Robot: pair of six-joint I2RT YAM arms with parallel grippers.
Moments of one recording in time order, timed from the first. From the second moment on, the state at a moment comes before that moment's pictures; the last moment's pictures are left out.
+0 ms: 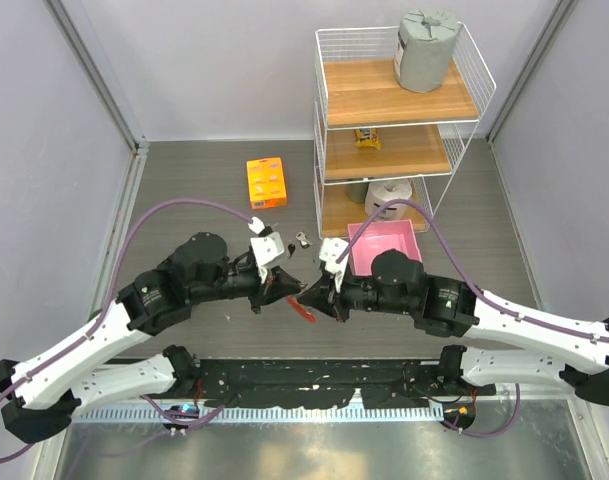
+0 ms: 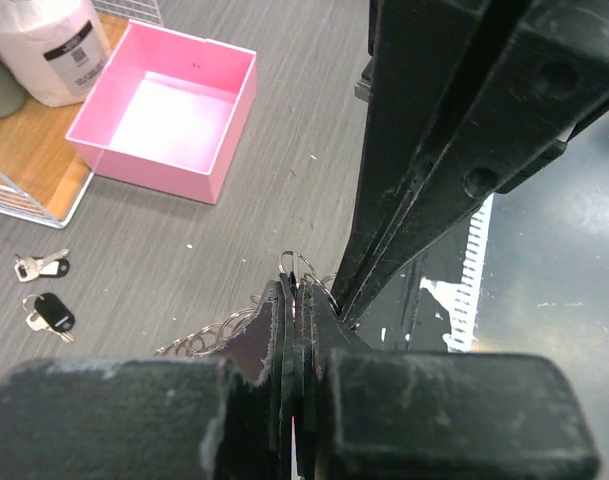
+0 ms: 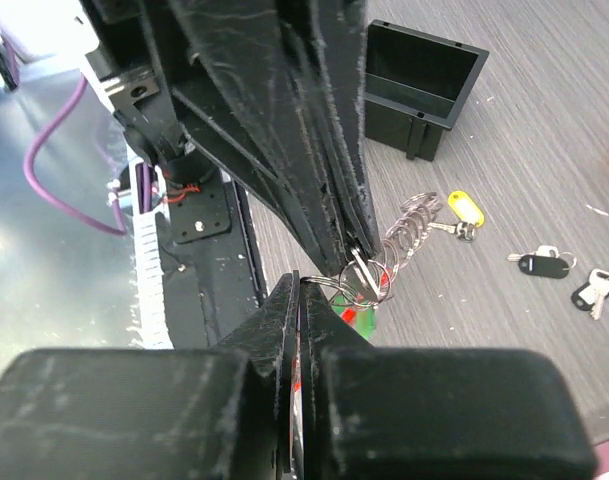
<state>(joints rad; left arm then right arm) -0.96 0.84 1.01 -0.49 0.29 0.00 1.20 0.96 0.93 -0.21 -0.13 0.09</state>
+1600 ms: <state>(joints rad) -0.97 0.85 1.04 -0.52 0.32 0.00 1.12 0.76 0.86 -0.22 -0.18 -0.20</state>
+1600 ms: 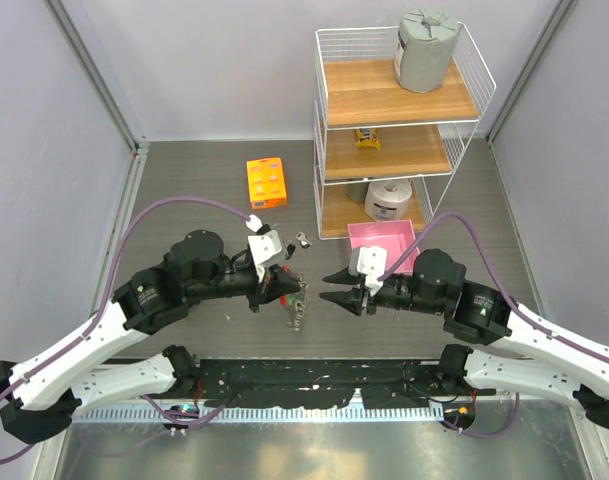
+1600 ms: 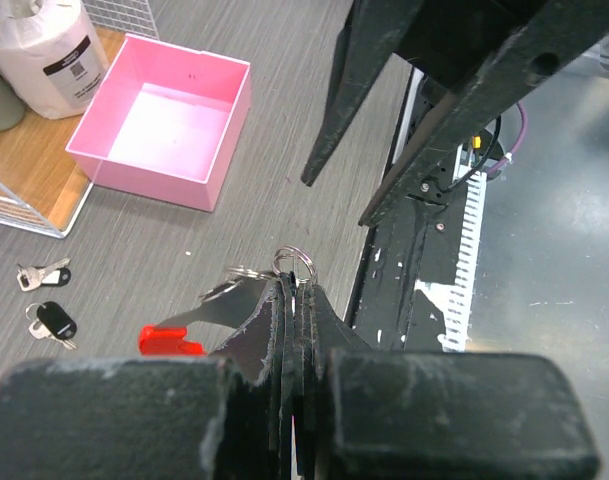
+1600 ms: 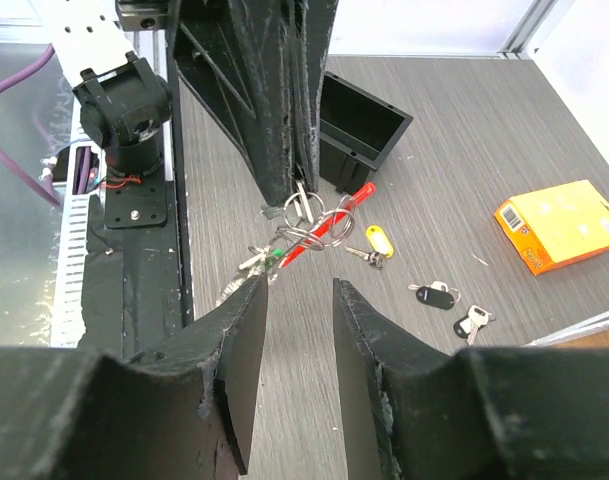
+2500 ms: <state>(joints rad) -0.97 0.85 1.04 -0.51 0.37 0.00 1.05 0.85 0.91 -0.27 -0.42 -0.27</state>
